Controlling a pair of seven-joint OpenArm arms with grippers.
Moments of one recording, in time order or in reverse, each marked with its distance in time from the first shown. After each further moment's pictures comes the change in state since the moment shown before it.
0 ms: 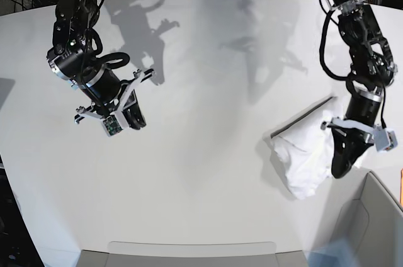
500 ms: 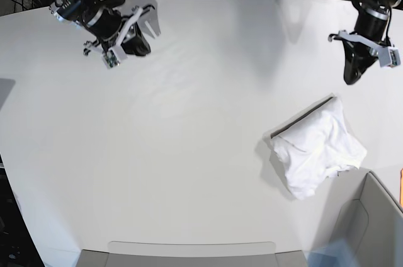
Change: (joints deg) left arm 36.3 -1.3 -10.1 11.2 0.0 0.5 0.4; right arm -26.5 6.3 2.6 0.5 10.4 0.0 7.8
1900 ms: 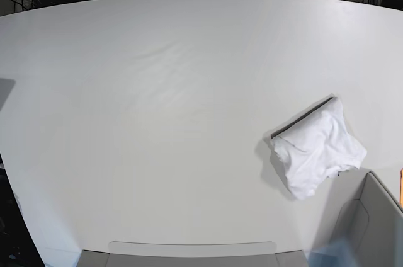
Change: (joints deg) left arm -16.5 8.5 10.2 -85.0 50.3 -0.3 -10.3; right arm 9.7 15.6 -53.4 -92.7 -10.3 -0.4 56.7
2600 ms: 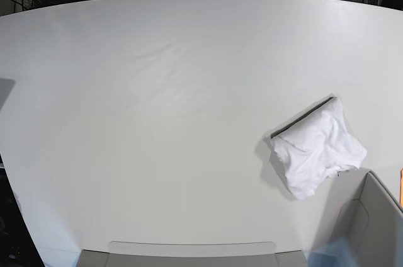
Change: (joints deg) left arm -6.3 2.4 -0.1 -4.8 11.3 -0.1 -7.5; right arm 13.5 -7.2 -22.8 -15.7 0.8 0.2 10.0
